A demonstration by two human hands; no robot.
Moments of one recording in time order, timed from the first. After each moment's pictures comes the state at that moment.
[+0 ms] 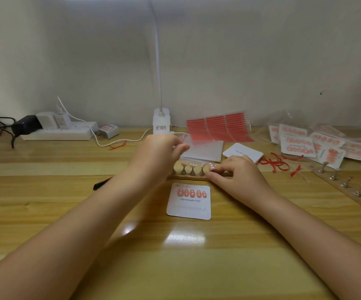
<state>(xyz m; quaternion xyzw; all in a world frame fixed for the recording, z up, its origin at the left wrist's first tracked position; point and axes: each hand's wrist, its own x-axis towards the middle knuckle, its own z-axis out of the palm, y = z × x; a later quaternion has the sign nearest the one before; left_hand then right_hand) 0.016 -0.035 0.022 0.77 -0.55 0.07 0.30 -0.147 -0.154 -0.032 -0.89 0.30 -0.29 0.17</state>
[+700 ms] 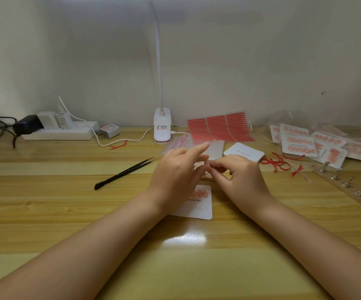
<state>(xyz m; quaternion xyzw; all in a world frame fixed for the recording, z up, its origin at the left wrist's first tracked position) -0.009 -0.039 -0.021 0.59 -0.68 0.20 0.39 -0.147 -0.130 -0.026 -0.87 0.18 -0.43 0.15</state>
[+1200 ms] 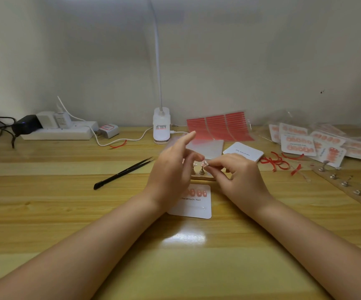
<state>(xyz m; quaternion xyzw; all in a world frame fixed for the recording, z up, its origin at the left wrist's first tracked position) -0.009 -0.039 -0.018 0.61 -0.61 0.10 0.50 -0.147 -0.133 -0.029 -0.87 0.16 -0.43 0.15</state>
